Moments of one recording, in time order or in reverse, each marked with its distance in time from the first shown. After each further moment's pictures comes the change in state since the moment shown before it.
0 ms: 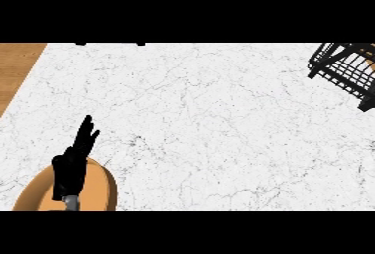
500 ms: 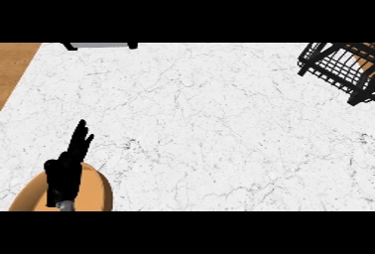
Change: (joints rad) left arm 0.036 0.001 0.023 -0.015 0.010 0.002 0.002; right arm 0.266 -0.258 -0.157 0.104 -0.133 0.262 -0.054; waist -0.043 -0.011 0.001
